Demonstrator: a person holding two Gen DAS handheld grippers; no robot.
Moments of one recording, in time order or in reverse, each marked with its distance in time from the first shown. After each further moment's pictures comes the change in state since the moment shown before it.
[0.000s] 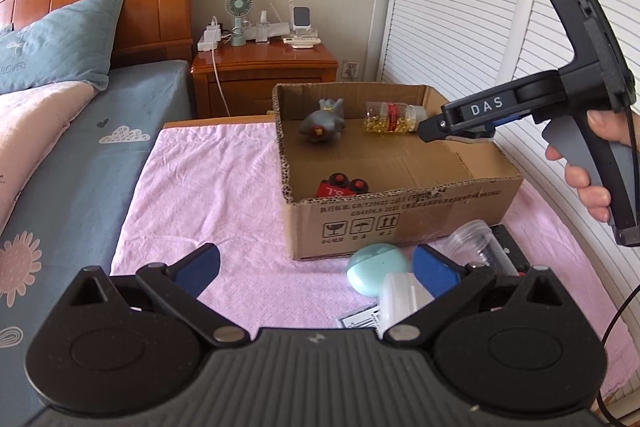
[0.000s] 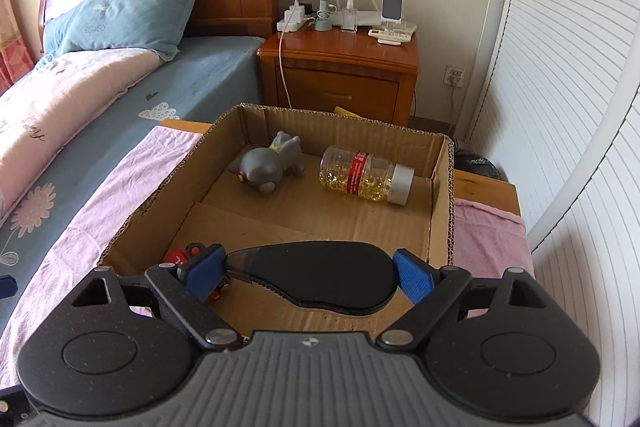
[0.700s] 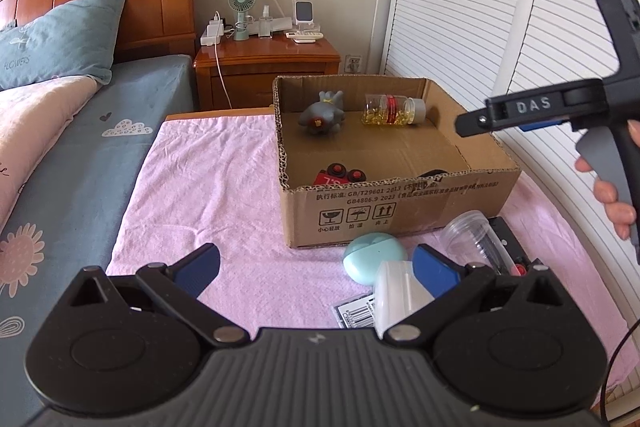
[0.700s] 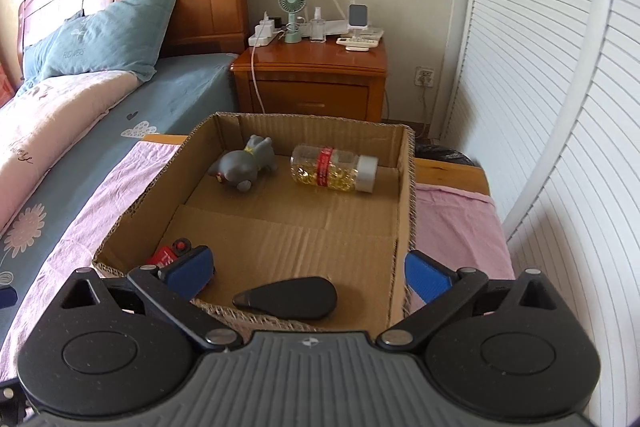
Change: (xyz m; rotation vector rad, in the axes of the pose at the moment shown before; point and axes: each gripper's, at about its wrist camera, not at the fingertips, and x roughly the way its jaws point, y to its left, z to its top) left arm -0.006 -0.009 -0.005 0.004 0.015 0.013; right arm -0.037 -0.016 -0.030 0.085 -0.051 -0.062
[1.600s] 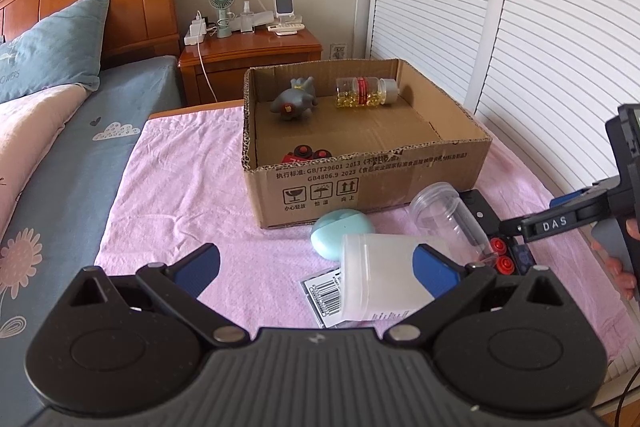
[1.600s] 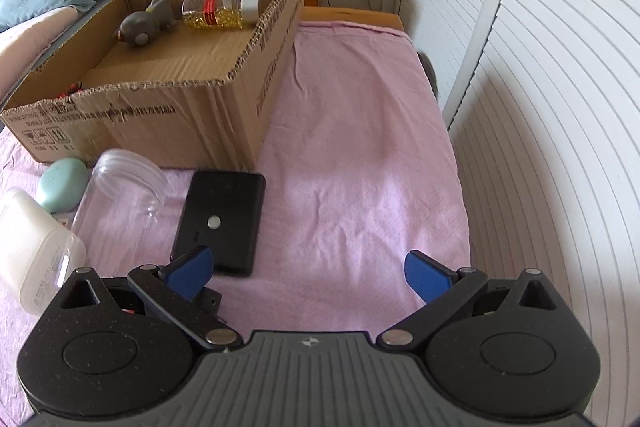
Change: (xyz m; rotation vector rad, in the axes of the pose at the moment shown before) left arm -0.011 -0.030 -0.011 0.064 0.024 -0.005; right arm 0.016 -0.077 -0.108 0.067 0.245 -0.092
